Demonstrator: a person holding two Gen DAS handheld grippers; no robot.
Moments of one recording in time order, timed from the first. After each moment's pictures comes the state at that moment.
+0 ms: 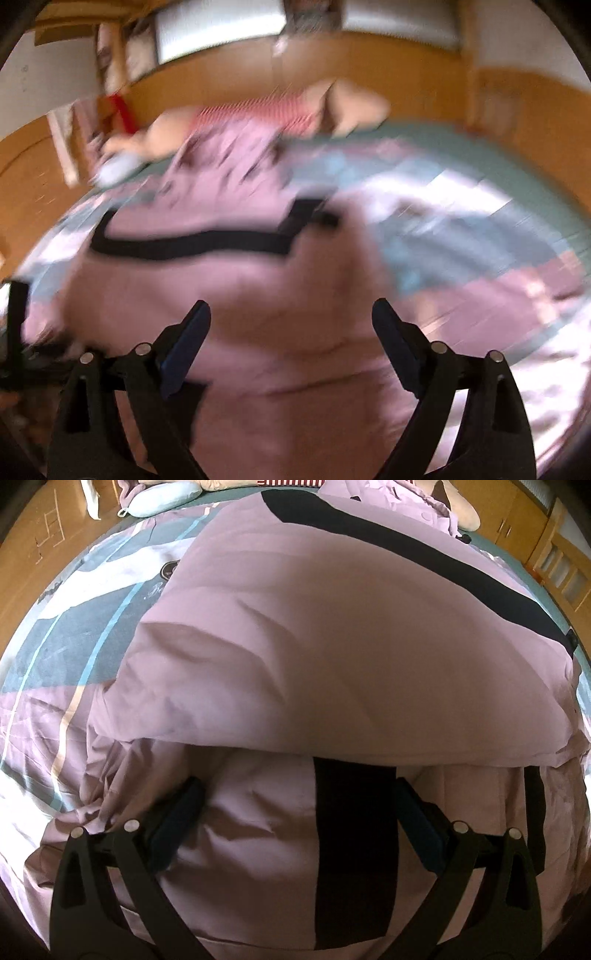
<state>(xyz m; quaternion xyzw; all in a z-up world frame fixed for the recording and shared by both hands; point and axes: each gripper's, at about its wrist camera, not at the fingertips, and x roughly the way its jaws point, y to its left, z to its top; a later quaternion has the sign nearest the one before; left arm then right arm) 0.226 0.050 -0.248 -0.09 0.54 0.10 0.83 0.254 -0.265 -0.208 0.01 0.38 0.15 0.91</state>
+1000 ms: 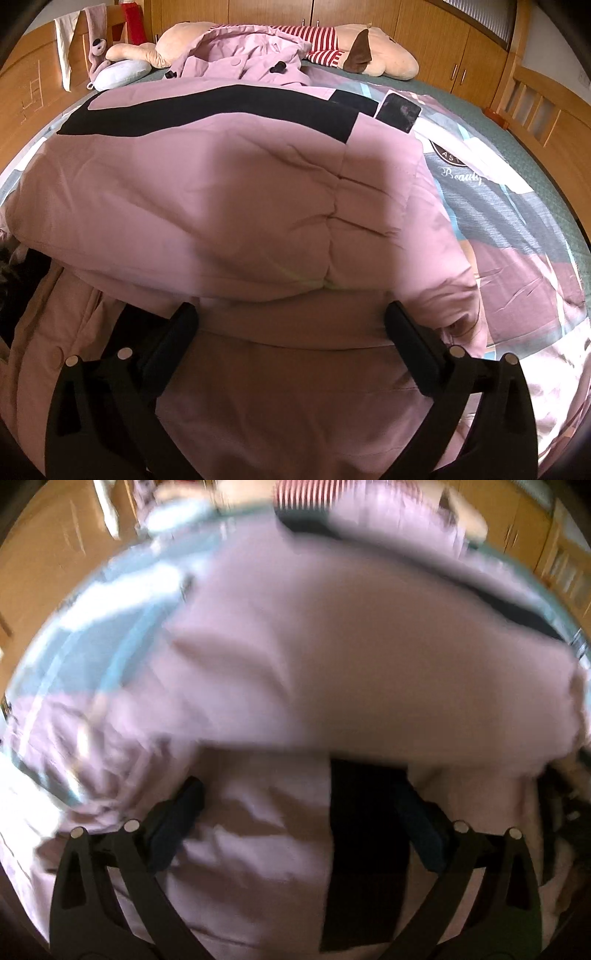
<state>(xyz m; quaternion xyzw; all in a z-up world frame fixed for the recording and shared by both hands) 0.220 0.044 -0.251 -0.06 0.51 0.14 0.84 0.258 -0.231 -0.260 -0.10 0.44 0.12 0.88</state>
